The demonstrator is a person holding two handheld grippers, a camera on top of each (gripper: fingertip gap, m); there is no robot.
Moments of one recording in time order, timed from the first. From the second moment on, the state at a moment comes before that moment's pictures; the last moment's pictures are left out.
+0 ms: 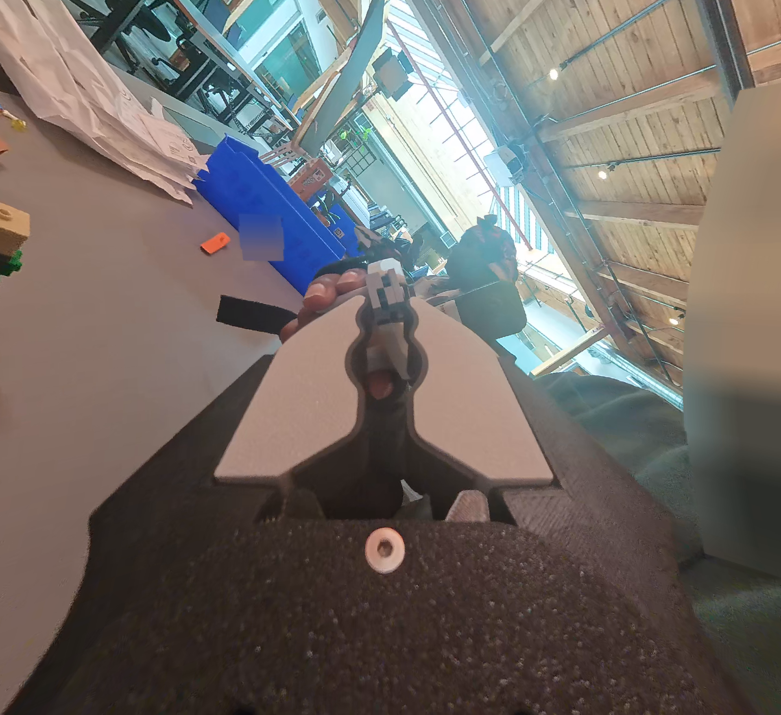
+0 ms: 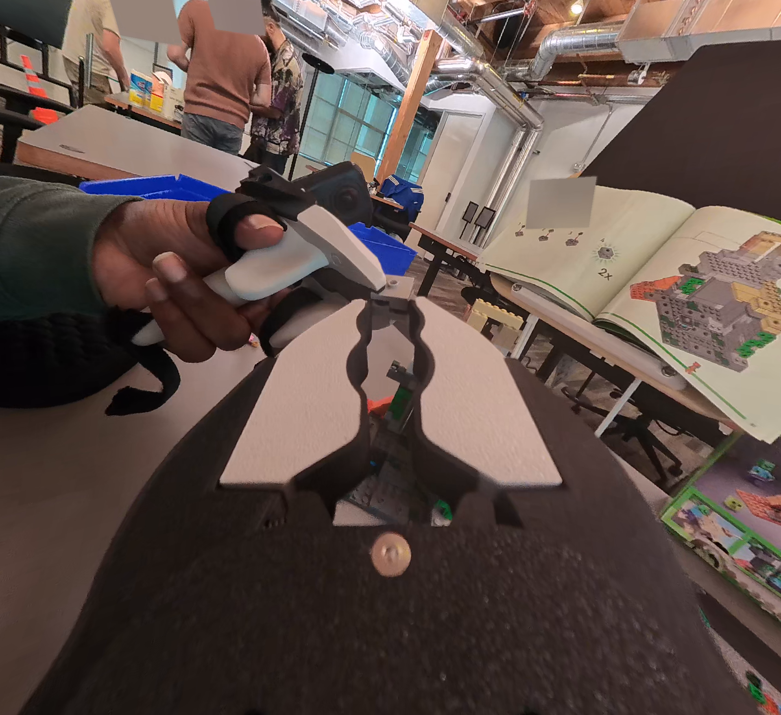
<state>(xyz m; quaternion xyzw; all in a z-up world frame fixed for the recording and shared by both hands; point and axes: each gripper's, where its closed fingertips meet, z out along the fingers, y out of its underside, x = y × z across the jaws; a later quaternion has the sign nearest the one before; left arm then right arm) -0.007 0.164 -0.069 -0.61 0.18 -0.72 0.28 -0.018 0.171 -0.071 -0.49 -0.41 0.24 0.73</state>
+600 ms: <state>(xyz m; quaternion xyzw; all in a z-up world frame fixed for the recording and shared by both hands) -0.019 0.160 -0.093 -0.65 0.23 -0.69 0.23 -0.021 0.165 -0.090 -0.49 -0.64 0.24 0.54</state>
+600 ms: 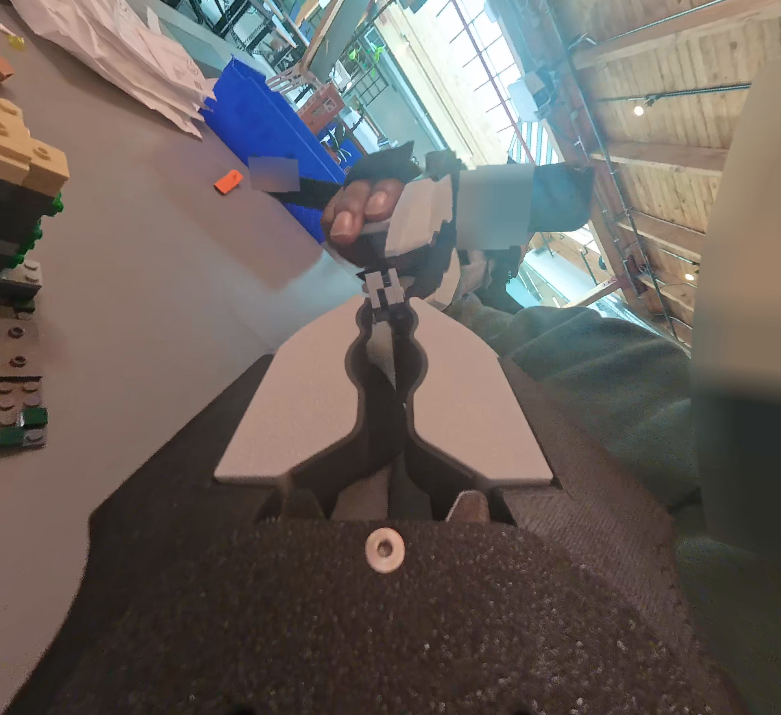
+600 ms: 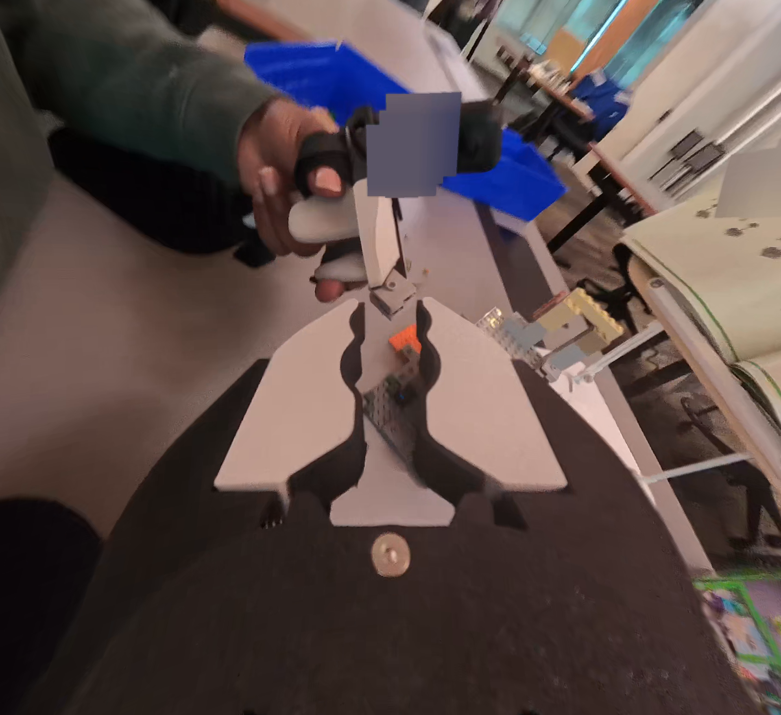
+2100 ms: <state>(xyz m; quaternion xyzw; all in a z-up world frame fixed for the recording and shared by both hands) -0.052 0.223 -0.137 -0.72 0.22 -0.59 0.31 -0.050 0.341 -0.130 -0.43 -0.82 0.00 0.38</state>
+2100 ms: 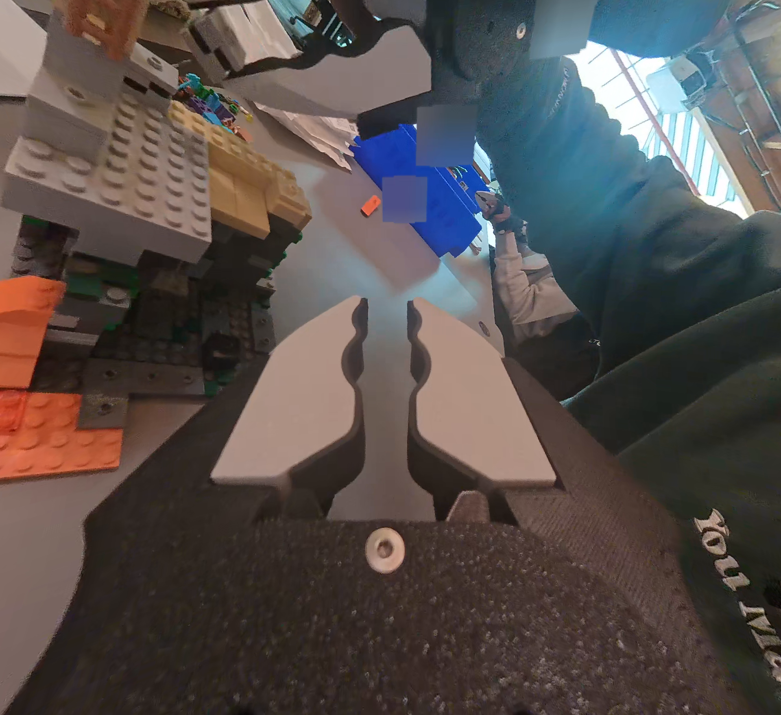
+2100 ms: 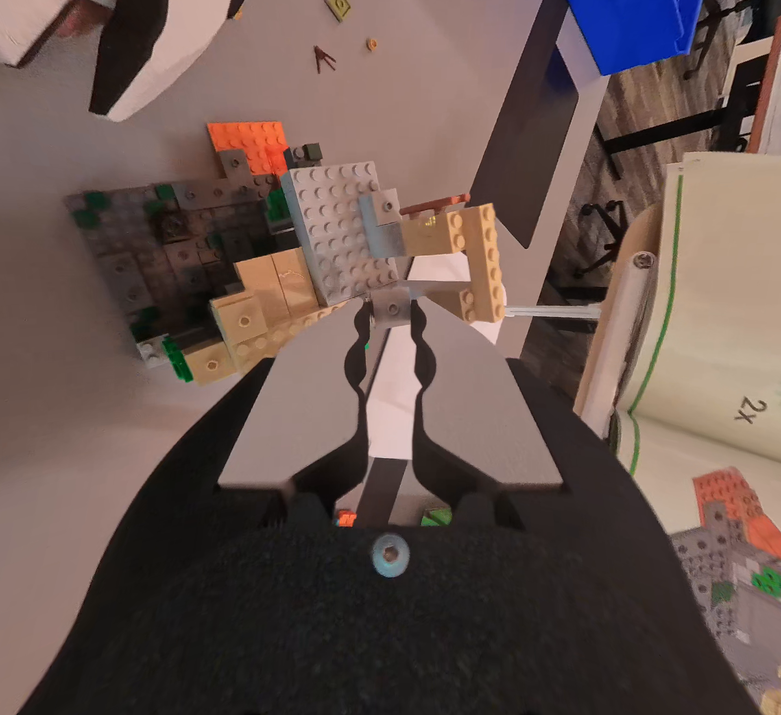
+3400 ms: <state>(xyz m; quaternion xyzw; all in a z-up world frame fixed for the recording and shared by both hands) -0.044 0.217 -0.144 -0.71 0.23 -0.60 0.29 -0.050 0.352 -0.140 -0.41 -0.82 -0.04 0.39</state>
